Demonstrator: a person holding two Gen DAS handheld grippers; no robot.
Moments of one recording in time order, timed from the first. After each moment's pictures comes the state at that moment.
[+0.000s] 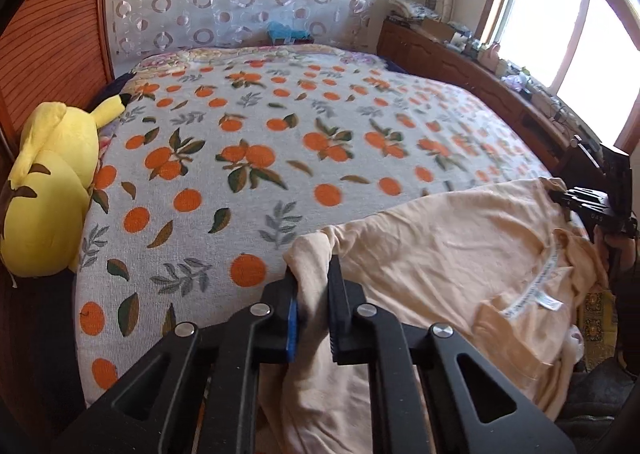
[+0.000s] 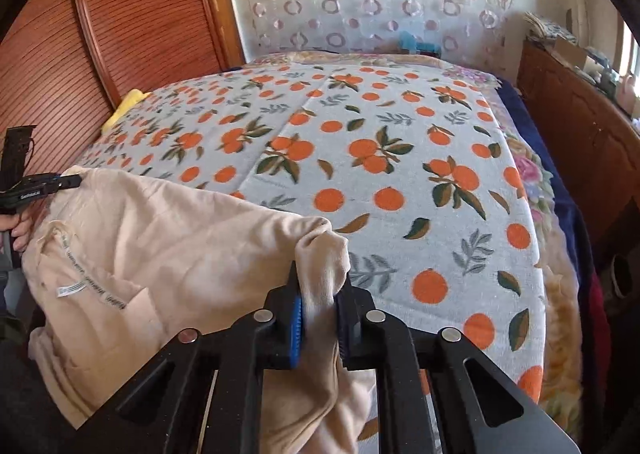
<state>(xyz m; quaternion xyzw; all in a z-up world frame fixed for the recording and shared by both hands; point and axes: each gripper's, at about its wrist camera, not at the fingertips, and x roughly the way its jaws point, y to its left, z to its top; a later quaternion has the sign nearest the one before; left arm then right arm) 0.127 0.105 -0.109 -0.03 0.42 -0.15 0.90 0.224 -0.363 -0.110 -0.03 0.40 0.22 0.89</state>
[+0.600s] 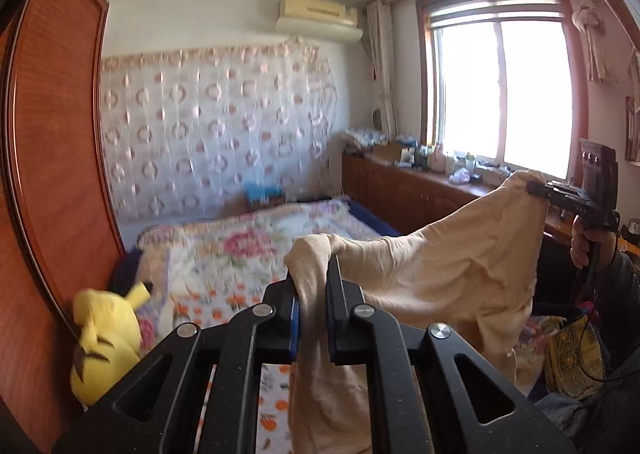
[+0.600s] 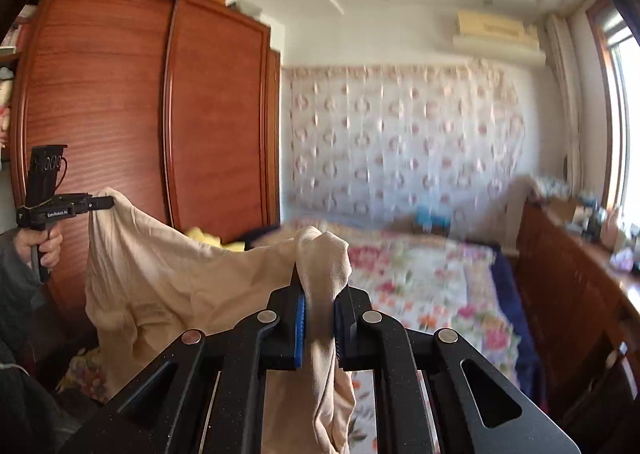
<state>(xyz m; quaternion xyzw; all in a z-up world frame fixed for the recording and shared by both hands) 0.000 0.092 0.154 0.03 0.15 -0.18 0.97 0.079 -0.396 0.135 -0.04 0.10 0.25 0.96</state>
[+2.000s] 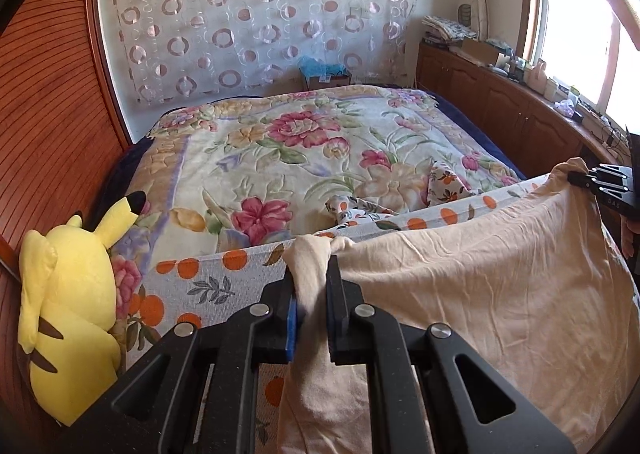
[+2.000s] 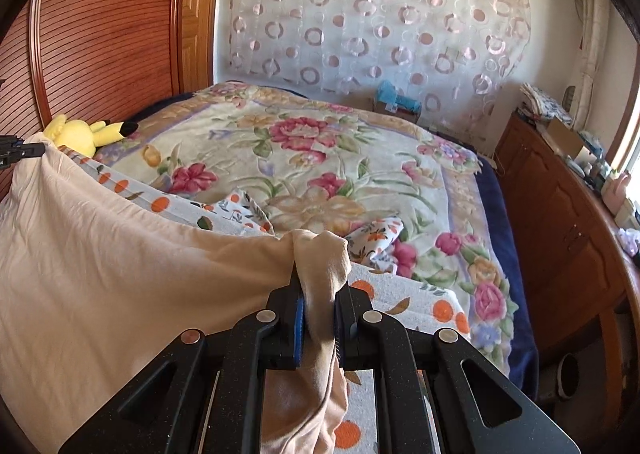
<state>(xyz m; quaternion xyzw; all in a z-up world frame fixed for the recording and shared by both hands) 0.375 0.114 -0.081 0.03 0.37 -0.08 0.92 0.458 -0.282 0.016 -0.12 0.34 0.15 0.92</state>
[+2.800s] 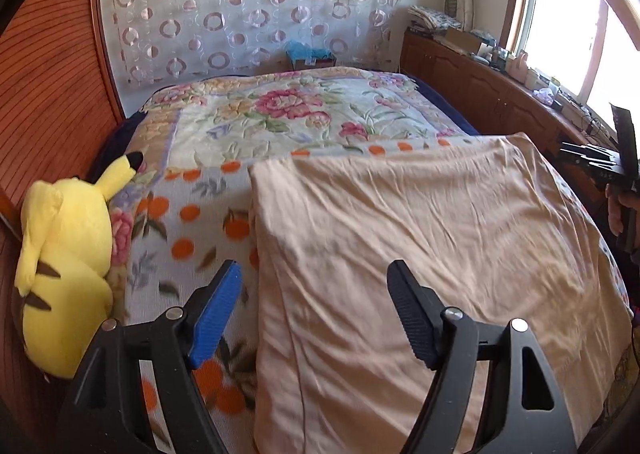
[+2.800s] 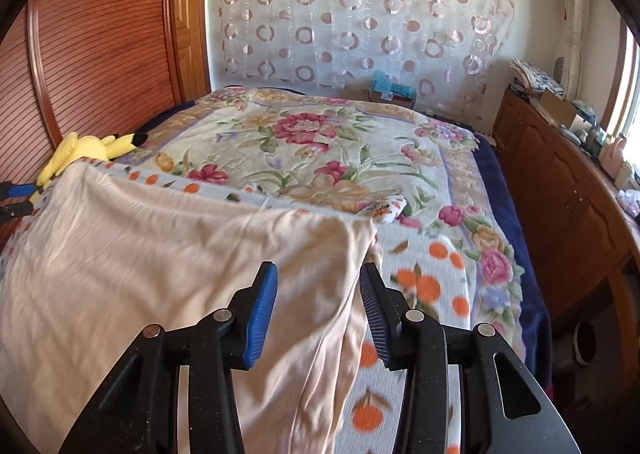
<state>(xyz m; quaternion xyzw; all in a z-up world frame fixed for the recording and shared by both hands) 0.273 0.125 -0.082 0.01 0.40 -0.11 0.91 0.378 -0.307 0.041 -0.07 0.34 0.16 0.92</state>
